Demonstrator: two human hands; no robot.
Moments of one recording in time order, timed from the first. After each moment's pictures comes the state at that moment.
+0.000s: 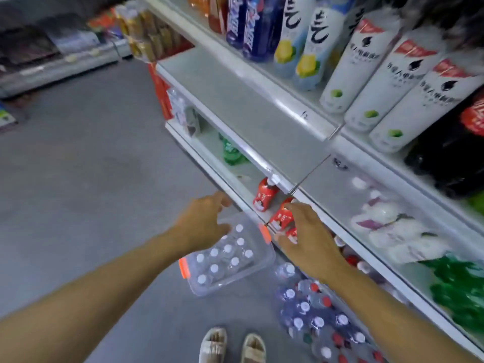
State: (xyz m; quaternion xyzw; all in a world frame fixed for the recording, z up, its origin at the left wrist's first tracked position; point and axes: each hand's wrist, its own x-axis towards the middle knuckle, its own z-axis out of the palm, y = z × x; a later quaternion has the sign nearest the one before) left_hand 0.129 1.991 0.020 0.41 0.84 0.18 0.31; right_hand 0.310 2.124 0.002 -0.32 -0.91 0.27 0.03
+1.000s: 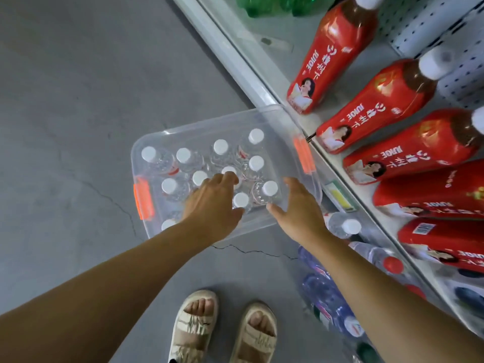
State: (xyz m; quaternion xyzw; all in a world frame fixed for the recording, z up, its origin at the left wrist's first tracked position) left_hand 0.177 2.018 -0.459 0.33 0.88 0.11 0.32; right_hand 0.295 2.145 -0.497 -0.38 -0.85 0.33 -0.13
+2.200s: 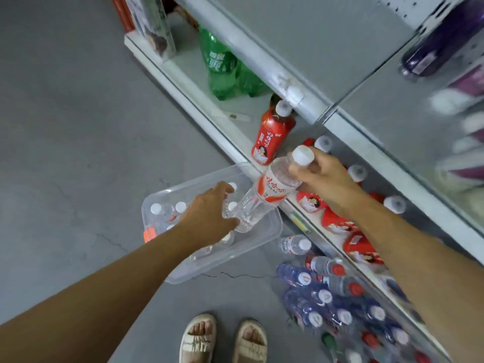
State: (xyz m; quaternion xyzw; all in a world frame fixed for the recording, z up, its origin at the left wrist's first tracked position) left_hand 0.157 2.045 -0.281 0.35 0.84 0.20 0.37; right_hand 0.283 2.234 -0.263 -0.38 -0.72 0.58 0.07
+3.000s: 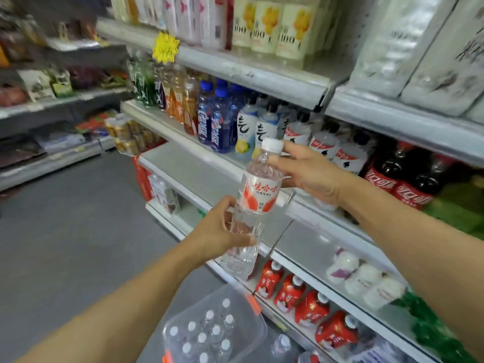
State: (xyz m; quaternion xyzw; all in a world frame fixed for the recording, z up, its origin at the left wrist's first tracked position) left_hand 0.134 2.042 0.142 0.42 0.67 0.46 0.41; right_hand 0.252 2.195 0.231 -0.26 -0.76 0.57 0.15
